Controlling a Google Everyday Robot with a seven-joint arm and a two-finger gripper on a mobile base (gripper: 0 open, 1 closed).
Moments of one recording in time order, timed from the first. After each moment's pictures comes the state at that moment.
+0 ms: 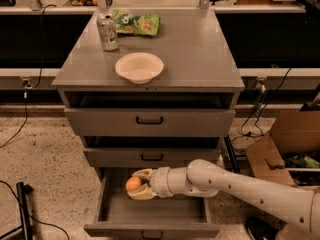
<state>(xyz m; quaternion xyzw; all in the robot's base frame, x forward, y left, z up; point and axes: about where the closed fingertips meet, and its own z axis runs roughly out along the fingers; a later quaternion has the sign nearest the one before) 0.498 0.083 0.492 -0.54 0.66 0.34 0.41</state>
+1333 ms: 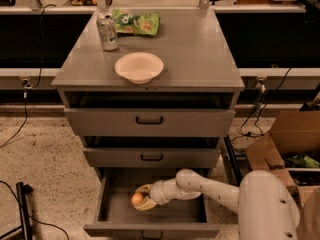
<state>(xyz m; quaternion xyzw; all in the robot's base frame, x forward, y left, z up) 0.540 0.091 0.254 -0.60 0.62 0.36 0.34</state>
